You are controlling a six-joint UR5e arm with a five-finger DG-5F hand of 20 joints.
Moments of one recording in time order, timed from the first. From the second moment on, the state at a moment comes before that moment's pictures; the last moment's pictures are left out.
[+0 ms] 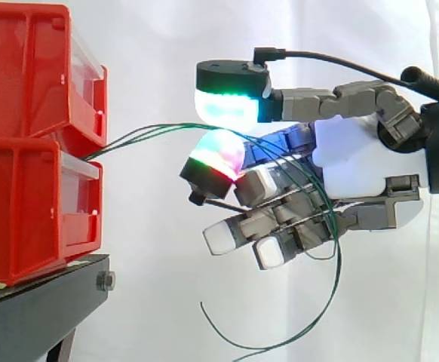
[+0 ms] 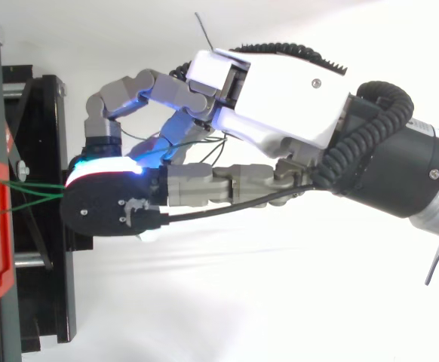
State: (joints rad) arm 0.21 -2.30 -1.05 -2.99 -1.02 -0.09
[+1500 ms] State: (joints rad) arm 0.24 -2.30 -1.05 -3.05 -1.02 0.03
